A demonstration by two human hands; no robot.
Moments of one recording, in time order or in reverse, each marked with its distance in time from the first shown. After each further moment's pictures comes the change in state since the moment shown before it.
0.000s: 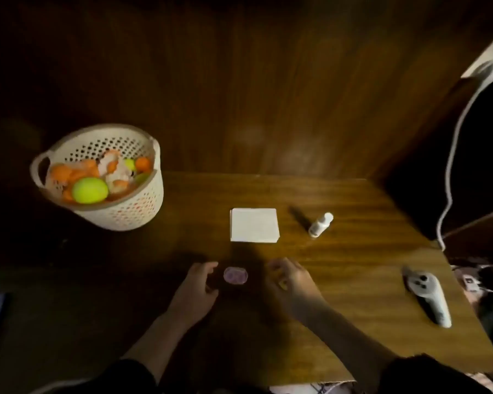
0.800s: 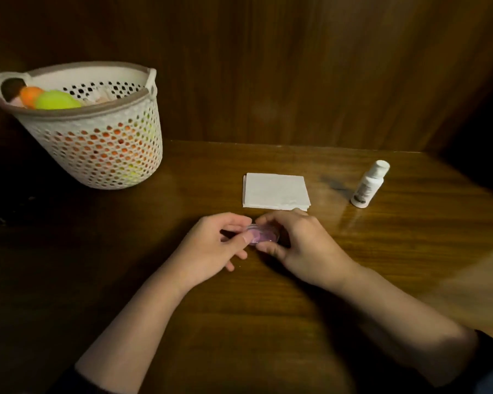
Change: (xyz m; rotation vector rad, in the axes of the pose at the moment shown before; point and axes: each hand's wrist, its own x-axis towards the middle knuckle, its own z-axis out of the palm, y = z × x) left_hand 0.075 -0.046 0.058 -0.329 0.100 0.339; right_hand 0.071 0.040 0.059 -0.208 0.061 -0.553
